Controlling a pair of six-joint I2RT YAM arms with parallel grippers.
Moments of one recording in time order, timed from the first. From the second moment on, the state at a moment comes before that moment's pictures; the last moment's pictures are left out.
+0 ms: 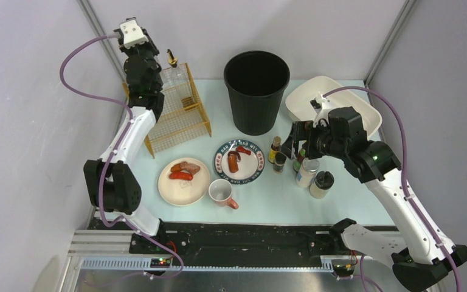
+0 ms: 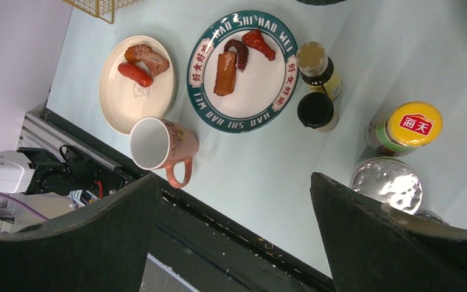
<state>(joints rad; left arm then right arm) -0.13 1.62 1.48 0.61 -0.46 0.09 0.50 0.99 1.27 -0.86 -0.17 0.39</state>
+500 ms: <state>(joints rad) -0.17 1.66 1.48 0.73 -0.53 0.24 0.51 1.01 1.27 -0.86 -0.17 0.39</state>
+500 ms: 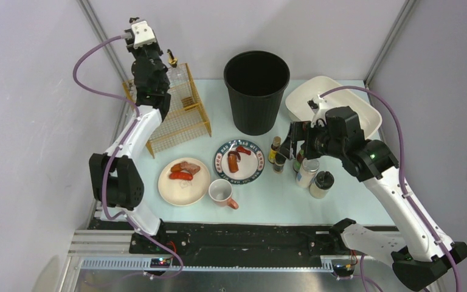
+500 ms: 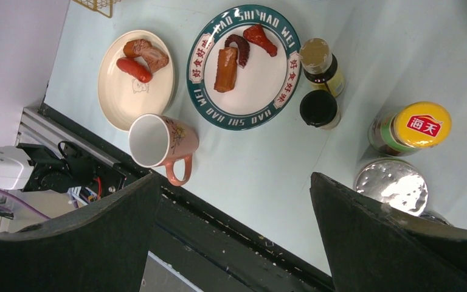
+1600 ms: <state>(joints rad) -0.29 1.51 1.46 0.33 -0.55 0.11 0.55 0.91 1.27 -0.87 -0.17 0.39</state>
